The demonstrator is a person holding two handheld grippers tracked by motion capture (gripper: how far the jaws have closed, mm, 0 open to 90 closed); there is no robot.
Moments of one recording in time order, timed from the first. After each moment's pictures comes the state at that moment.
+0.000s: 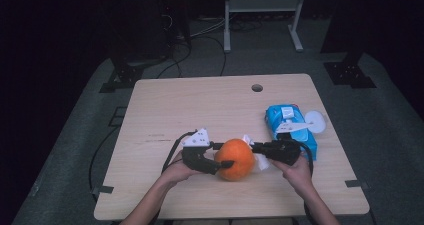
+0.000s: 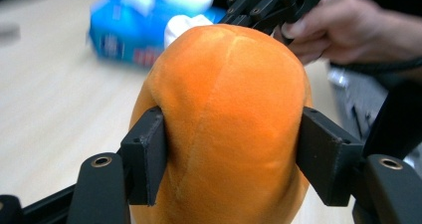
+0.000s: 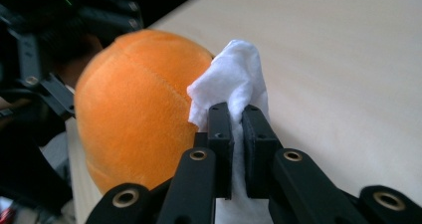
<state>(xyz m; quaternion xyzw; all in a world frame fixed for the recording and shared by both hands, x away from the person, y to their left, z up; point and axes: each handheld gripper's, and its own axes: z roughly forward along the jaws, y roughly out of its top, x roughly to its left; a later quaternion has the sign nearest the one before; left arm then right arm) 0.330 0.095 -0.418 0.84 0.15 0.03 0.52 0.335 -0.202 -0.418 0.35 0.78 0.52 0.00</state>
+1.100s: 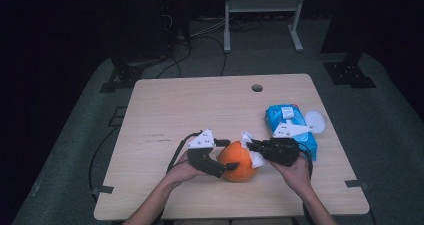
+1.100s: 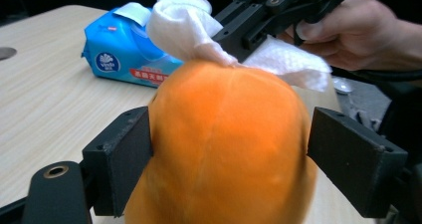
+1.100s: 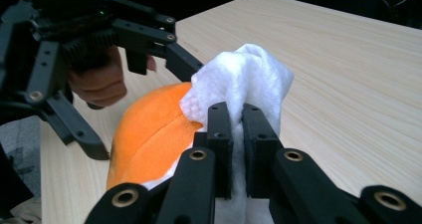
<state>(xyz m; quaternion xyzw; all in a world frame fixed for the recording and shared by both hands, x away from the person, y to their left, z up) 0.329 0.078 -0.421 0.82 0.13 0.05 0.55 0.319 -0.191 -0.399 0.29 0.79 0.53 0.09</state>
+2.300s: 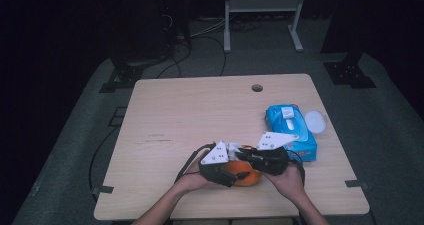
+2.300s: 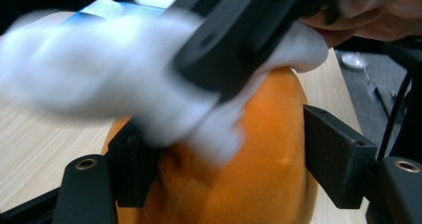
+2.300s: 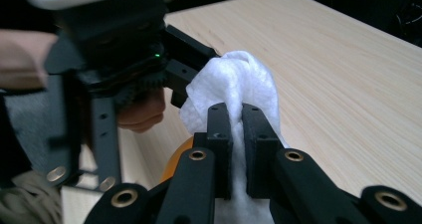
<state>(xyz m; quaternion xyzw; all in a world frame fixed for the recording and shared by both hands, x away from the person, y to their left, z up) 0.304 0.051 -0.434 0.84 0.08 0.09 0.53 0.291 -0.153 -0.385 0.22 0.83 0.49 0.13</state>
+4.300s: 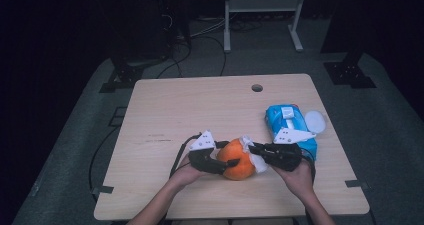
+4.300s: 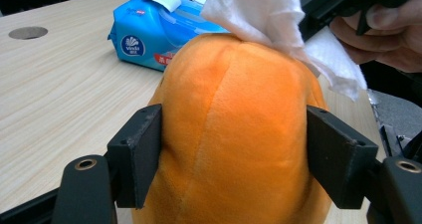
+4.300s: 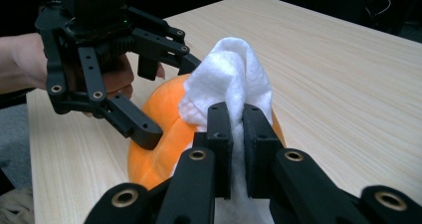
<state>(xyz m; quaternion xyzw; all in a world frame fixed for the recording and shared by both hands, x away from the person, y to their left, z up) 0.331 0.080 -0.434 0.81 0.18 0.06 0.55 0.302 -0.191 -0.396 0.28 0.80 0.51 0.13</state>
